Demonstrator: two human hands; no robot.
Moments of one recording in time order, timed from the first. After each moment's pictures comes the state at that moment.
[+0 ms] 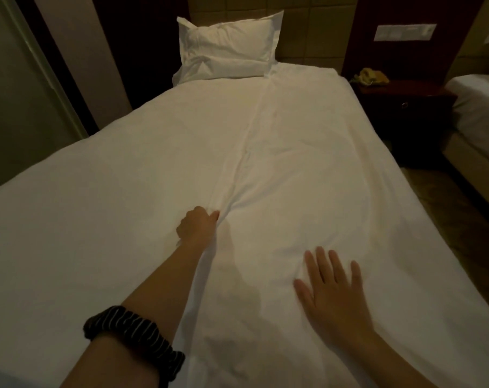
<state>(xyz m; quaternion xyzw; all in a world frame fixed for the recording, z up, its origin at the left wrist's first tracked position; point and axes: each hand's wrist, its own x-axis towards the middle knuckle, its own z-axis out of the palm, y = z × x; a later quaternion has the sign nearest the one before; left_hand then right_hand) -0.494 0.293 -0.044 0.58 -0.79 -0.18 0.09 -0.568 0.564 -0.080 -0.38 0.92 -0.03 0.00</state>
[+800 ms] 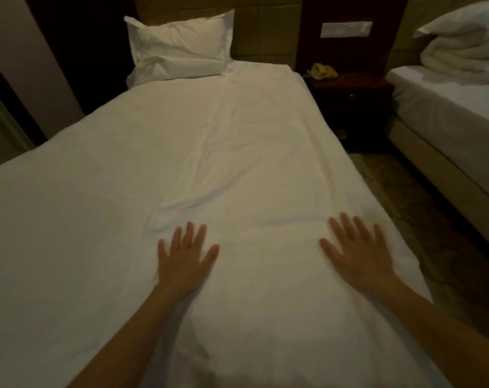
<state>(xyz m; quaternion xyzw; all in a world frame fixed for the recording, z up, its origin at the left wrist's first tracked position) -0.454 0.370 -0.076 0.39 -0.92 -0.06 0.00 -0.666 0.635 -0.068 -0.31 0.95 -0.02 -0.04</state>
